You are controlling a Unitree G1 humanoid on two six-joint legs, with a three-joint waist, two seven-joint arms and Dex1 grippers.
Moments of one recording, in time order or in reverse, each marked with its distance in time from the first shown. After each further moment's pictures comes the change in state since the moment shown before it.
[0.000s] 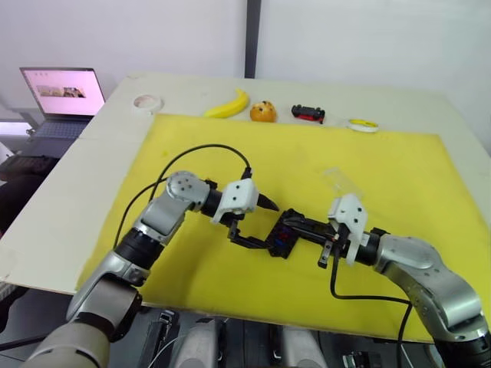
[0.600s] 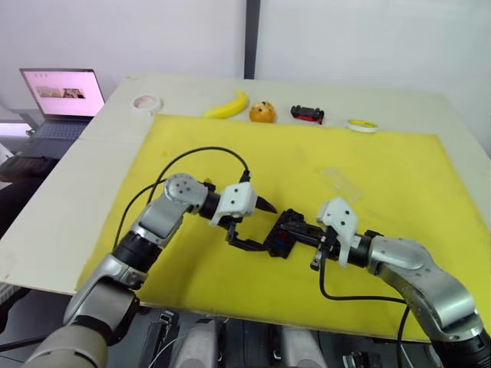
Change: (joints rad) left arm 0.085 0.049 0.037 -0.103 -0.021 0.060 0.020; right arm -0.014 0.002 -0.011 -0.064 0.044 0.111 -0.065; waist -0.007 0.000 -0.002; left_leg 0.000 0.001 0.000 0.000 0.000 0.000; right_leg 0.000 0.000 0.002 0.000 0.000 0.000
